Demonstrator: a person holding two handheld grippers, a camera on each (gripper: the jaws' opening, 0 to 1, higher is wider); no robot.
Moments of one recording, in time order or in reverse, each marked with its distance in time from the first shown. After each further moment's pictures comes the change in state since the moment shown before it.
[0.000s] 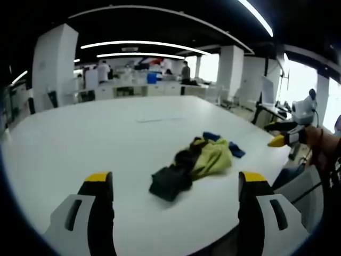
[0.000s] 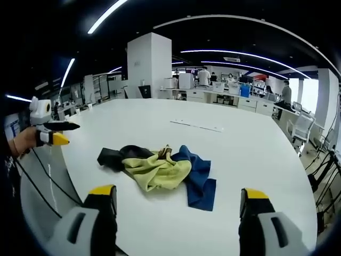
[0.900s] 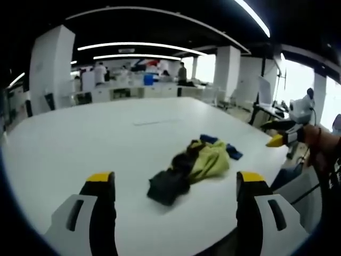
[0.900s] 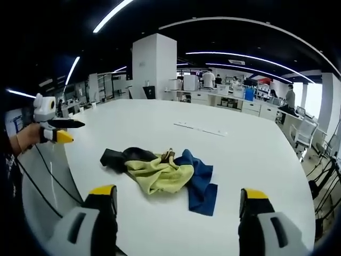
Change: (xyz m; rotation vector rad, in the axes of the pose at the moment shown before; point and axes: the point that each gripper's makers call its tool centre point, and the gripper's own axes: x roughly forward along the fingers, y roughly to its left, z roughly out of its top) left arm 0.005 -0.004 0.011 0.007 -0.016 -0.033; right arm -0.001 0.002 0.008 -0.034 -0.016 0.029
